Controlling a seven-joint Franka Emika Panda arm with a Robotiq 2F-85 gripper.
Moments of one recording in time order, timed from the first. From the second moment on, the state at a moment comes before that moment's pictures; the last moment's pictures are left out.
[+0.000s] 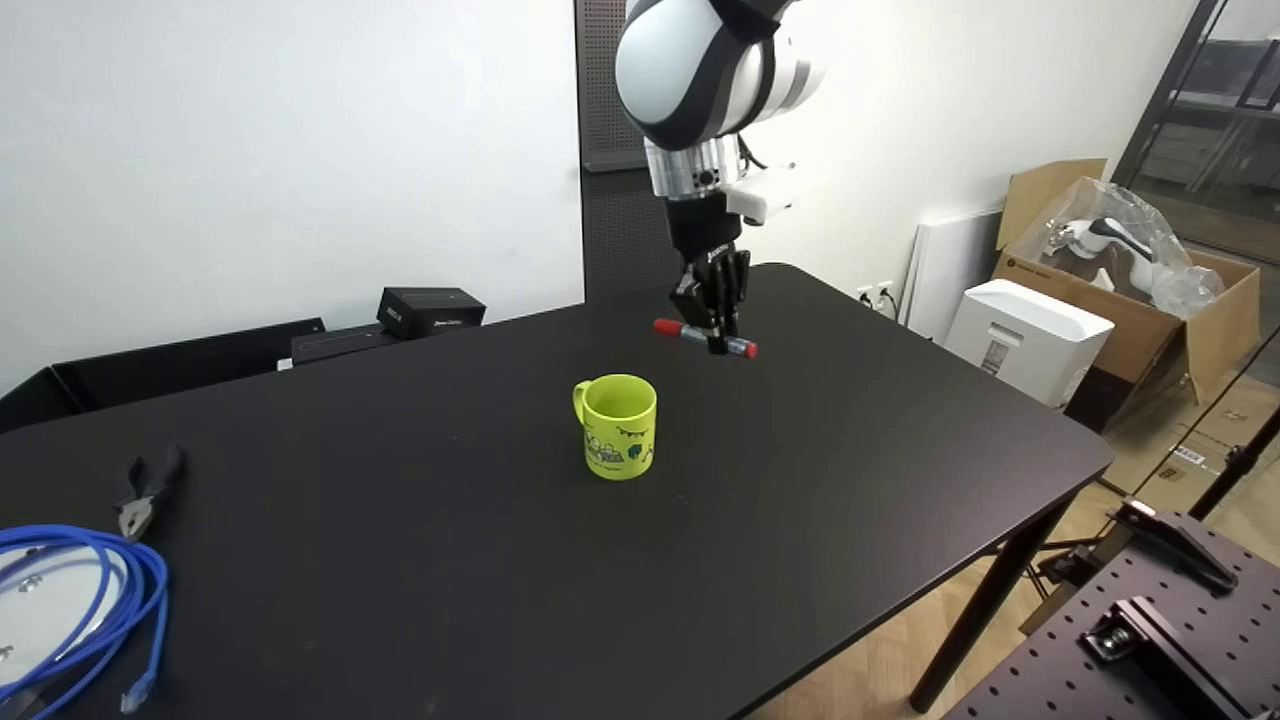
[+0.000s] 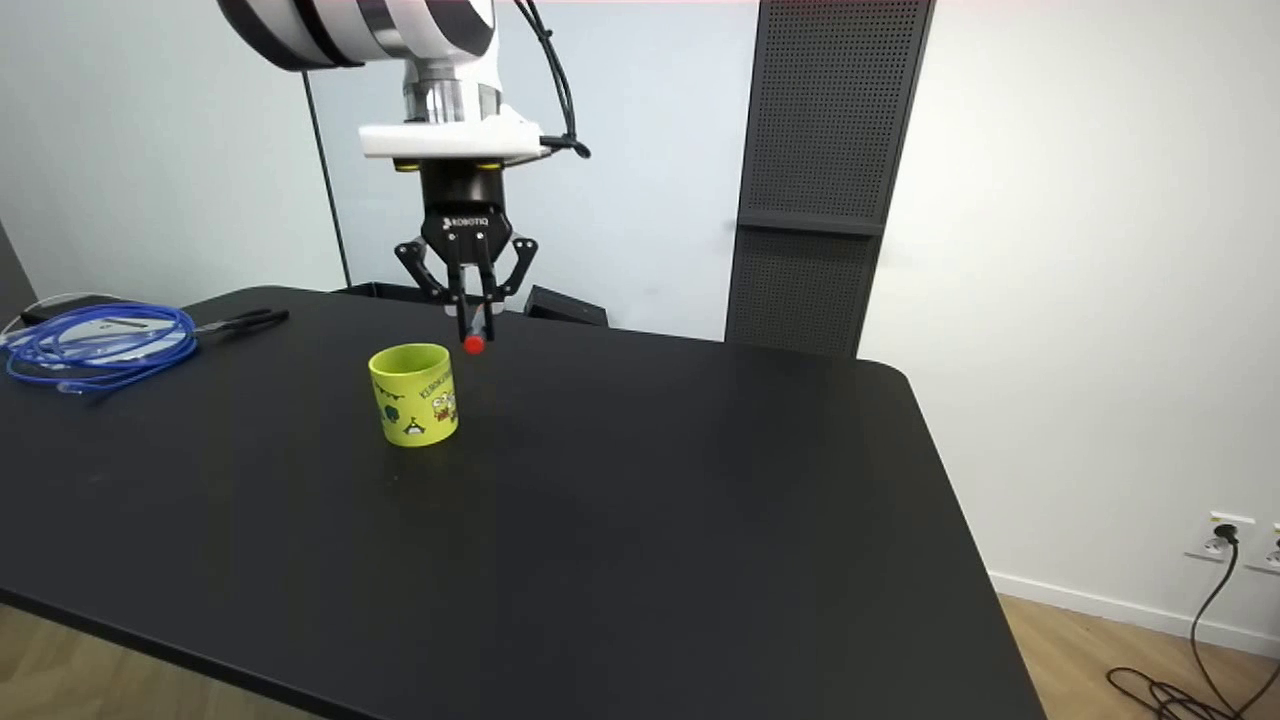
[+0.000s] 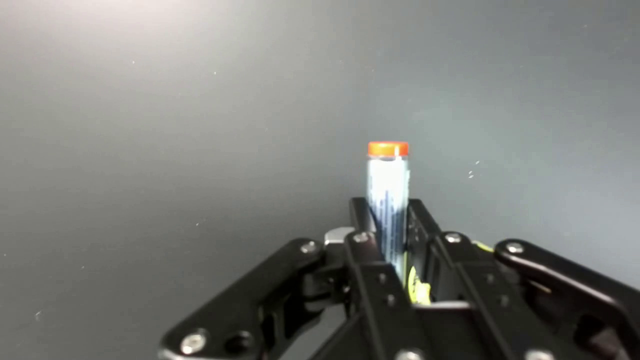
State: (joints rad) arm 0.06 0.30 0.06 -2.06 -0.13 2.11 -0.21
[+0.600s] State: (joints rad) arm 0.10 0.35 0.12 -1.91 -0.09 1.73 -0.24
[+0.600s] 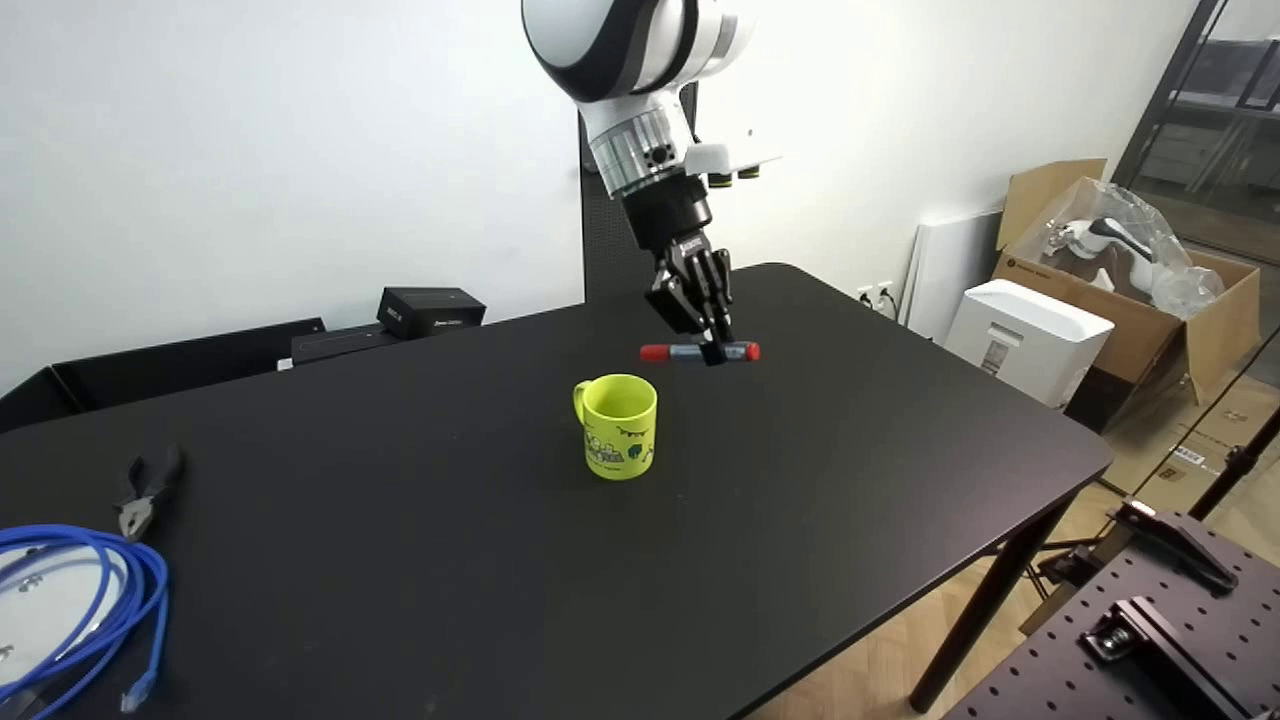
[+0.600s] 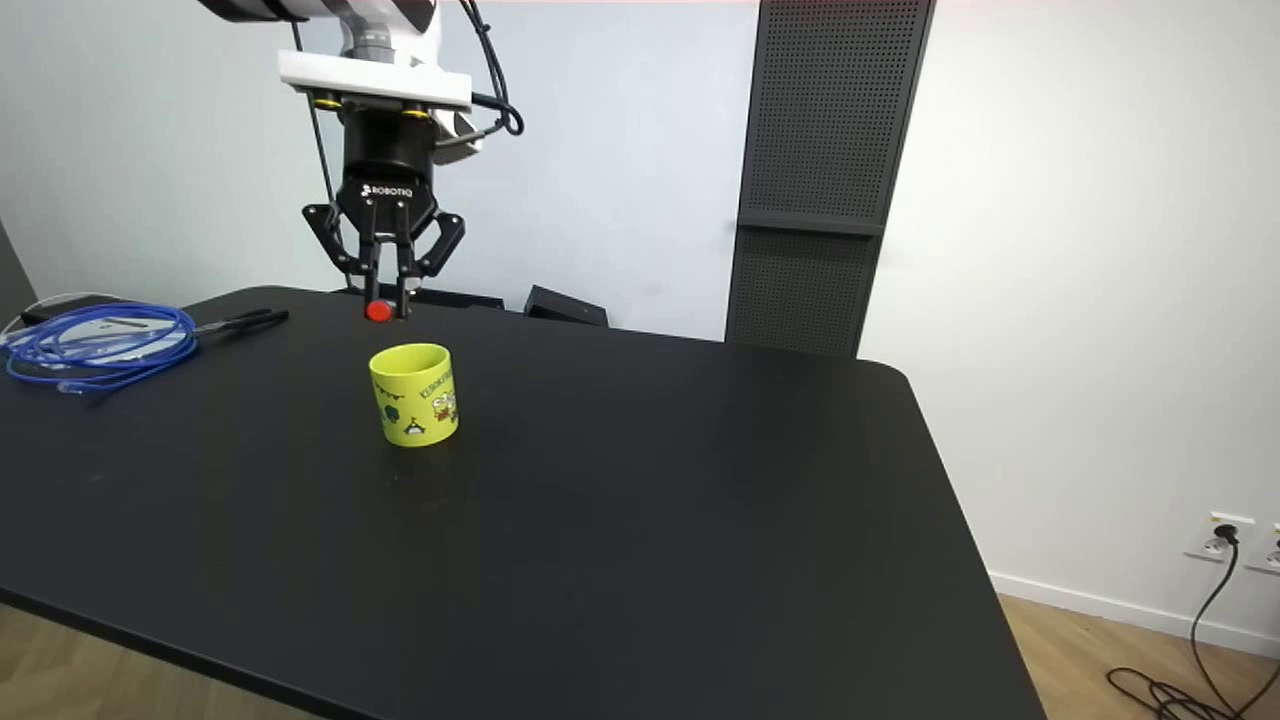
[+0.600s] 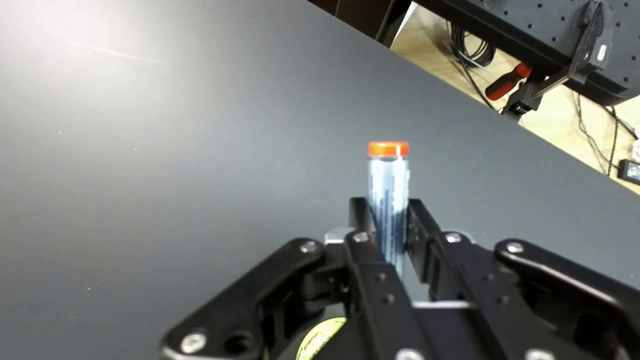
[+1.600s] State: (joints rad) arm 0.10 0.67 0.11 -1.52 -0.03 1.47 -0.23
